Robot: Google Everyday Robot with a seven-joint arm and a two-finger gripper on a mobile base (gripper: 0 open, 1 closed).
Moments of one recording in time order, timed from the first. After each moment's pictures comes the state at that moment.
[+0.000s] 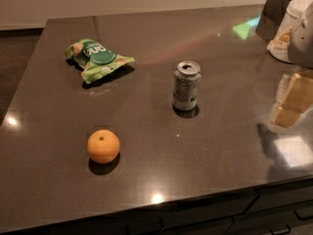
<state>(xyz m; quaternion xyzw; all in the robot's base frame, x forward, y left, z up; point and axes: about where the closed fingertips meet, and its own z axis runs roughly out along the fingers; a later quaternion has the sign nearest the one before) 0.438 -0.217 0.977 -0.60 0.78 -0.03 0.16</state>
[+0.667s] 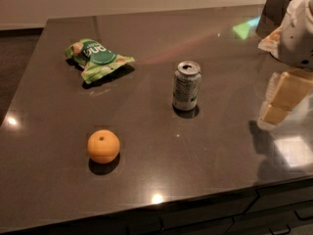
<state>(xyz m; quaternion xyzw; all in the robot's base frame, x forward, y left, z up) 0.447 -0.202 0.974 -0.61 0.77 -0.03 0.17</state>
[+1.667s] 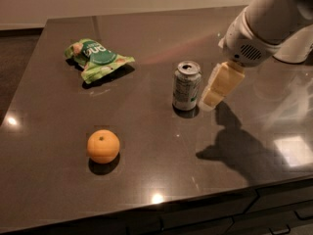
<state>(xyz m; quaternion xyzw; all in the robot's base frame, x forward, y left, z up) 0.515 -0.129 0.945 -0.56 0.79 0.03 0.23</state>
